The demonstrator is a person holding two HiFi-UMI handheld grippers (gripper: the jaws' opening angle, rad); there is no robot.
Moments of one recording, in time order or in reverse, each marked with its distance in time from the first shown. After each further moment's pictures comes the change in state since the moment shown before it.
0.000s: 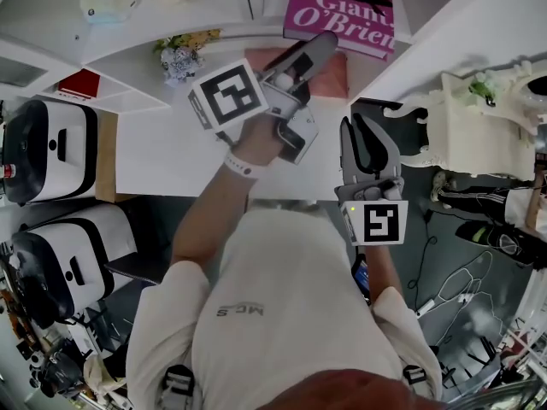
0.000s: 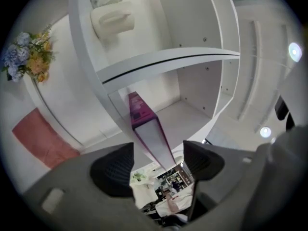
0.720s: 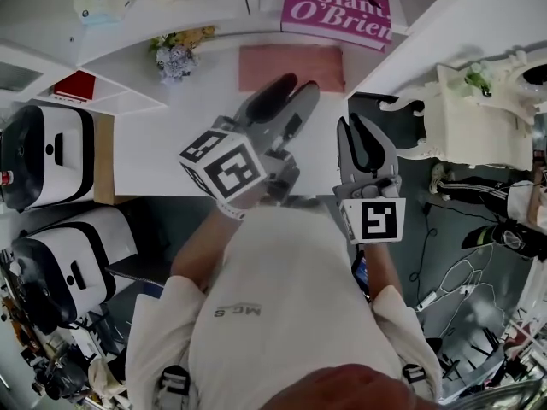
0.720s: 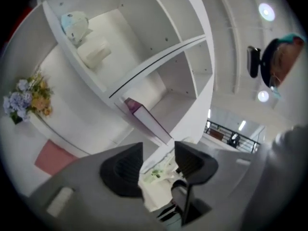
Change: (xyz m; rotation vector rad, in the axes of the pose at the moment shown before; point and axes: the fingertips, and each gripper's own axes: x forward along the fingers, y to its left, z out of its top) left arm -0.068 -0.012 -0.043 0.321 0.025 0.052; right arm -0.006 0.009 -0.006 0.009 0.030 -0.020
